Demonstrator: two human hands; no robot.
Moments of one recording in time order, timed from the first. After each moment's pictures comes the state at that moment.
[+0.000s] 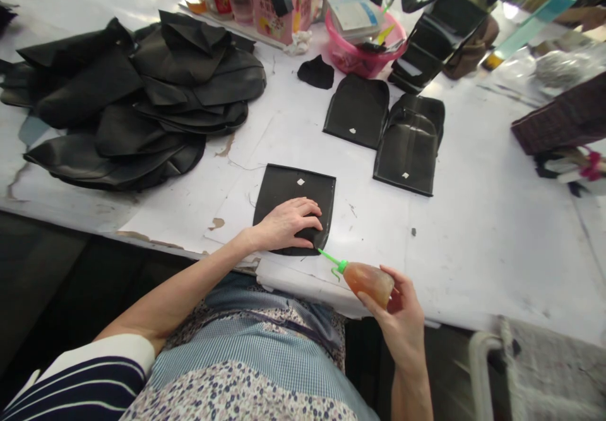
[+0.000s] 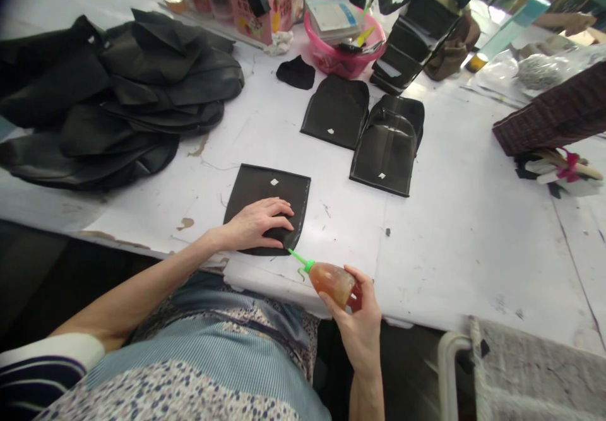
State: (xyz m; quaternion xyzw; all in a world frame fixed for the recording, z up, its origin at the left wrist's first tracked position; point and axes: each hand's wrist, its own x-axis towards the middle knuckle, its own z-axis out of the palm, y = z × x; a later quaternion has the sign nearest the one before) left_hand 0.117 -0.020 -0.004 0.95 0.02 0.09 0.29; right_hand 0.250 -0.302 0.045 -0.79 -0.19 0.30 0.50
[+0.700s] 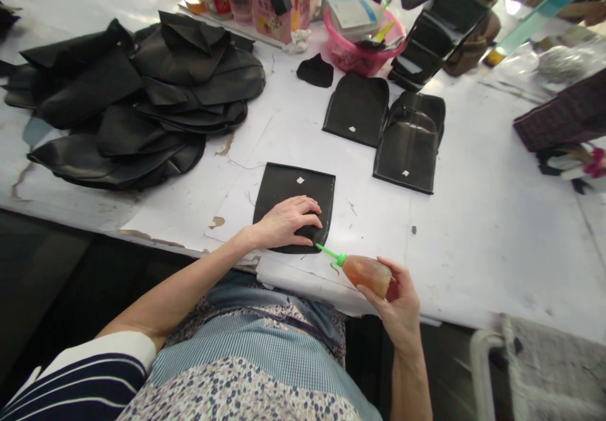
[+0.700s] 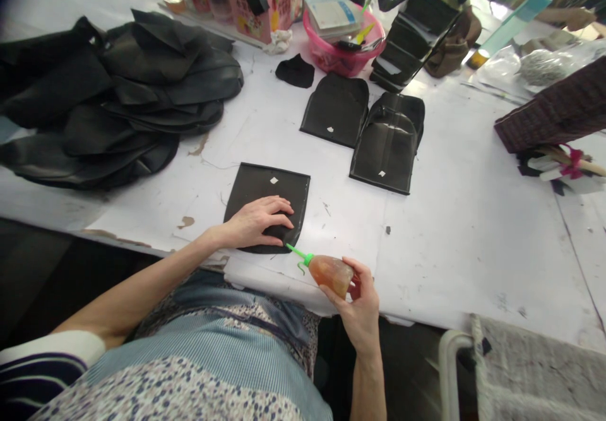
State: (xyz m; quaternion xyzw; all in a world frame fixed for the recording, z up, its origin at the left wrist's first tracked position) left_hand 0.117 -0.019 -0.004 0.95 0.02 0.09 0.30; right_hand 0.268 -0.302 0.028 -0.77 -0.25 0.30 0.51
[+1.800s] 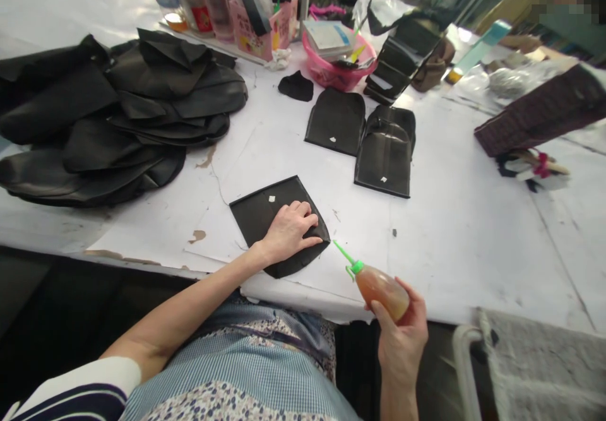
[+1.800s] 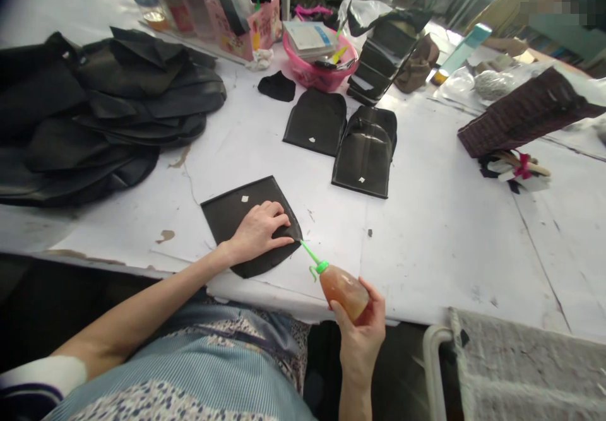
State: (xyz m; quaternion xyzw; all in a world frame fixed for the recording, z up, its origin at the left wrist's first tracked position) left_hand 0.158 -0.055 0.012 0.96 0.18 0.06 0.21; right_hand 0.248 -0.319 0.034 -0.73 -0.06 0.15 0.66
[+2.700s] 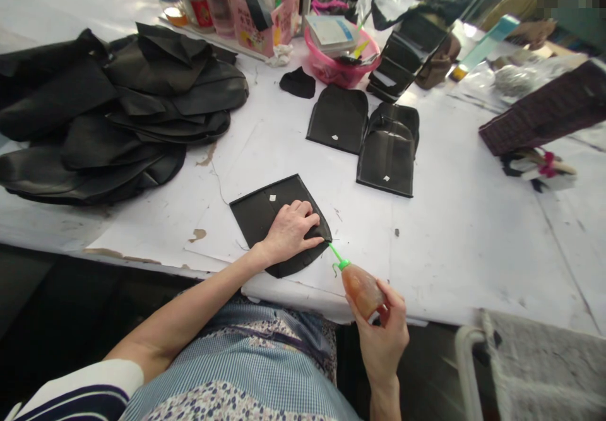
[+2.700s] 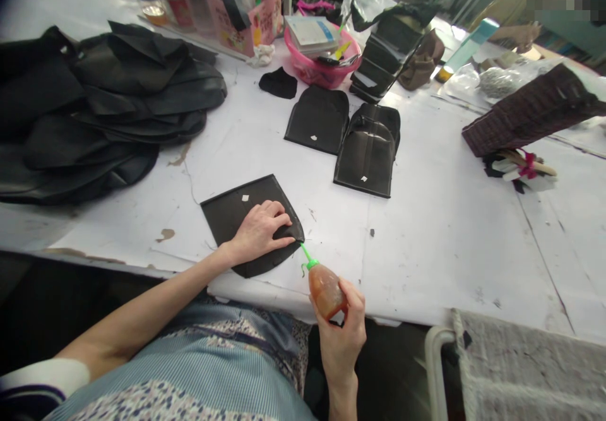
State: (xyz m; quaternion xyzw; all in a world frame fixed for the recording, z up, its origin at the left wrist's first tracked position) left_hand 0.156 -0.057 0.003 0.96 0.18 0.08 0.21; right_hand 0.230 -0.317 0.020 -0.84 -0.31 0.00 0.45
